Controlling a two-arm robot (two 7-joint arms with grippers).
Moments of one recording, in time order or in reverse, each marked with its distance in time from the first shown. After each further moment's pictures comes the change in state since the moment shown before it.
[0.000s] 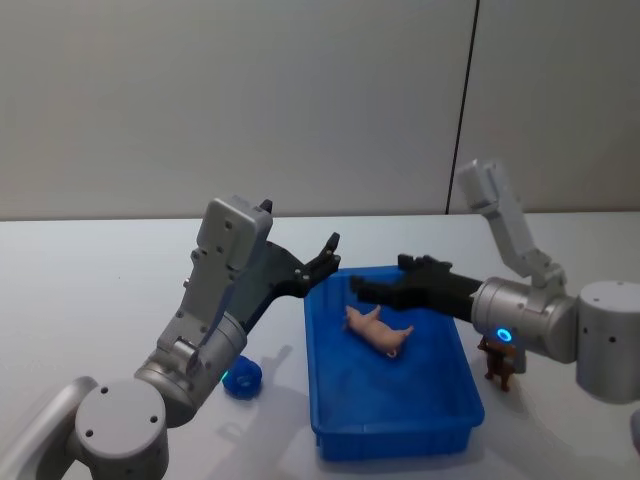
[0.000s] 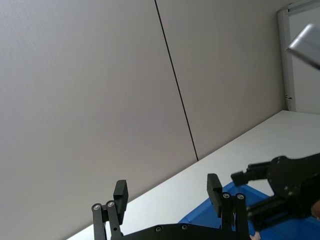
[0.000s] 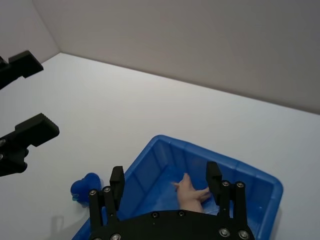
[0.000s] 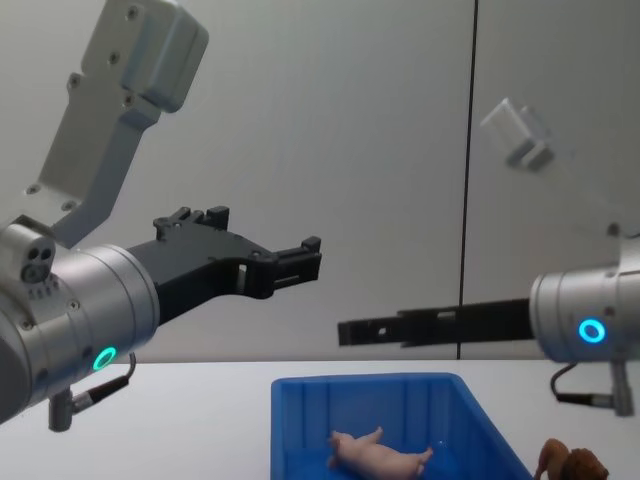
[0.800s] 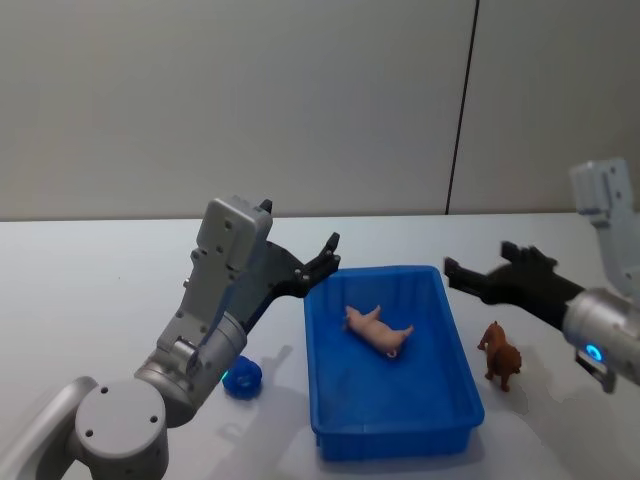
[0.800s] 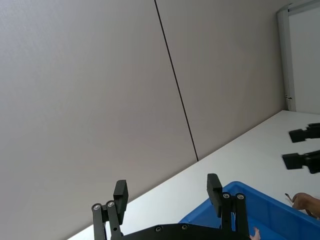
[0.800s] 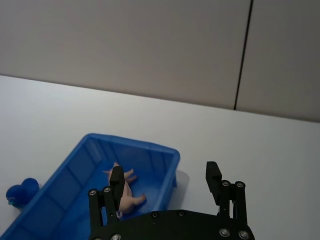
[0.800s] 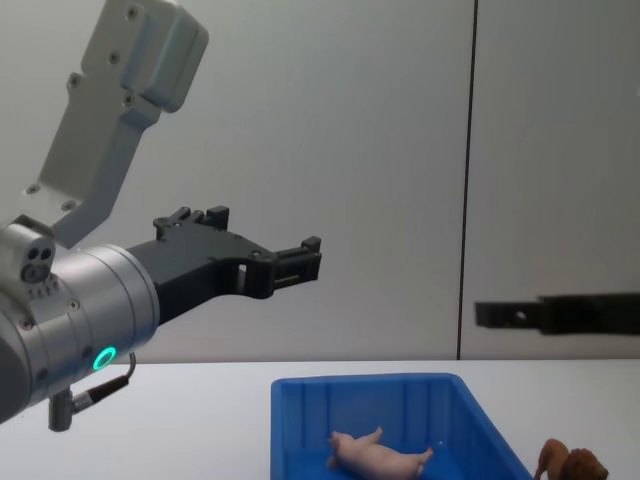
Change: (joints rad) left arm 0.000 0.000 0.000 0.000 0.000 0.000 0.000; right arm -0.182 0.135 0.088 -0.250 0.073 -0.041 -0.222
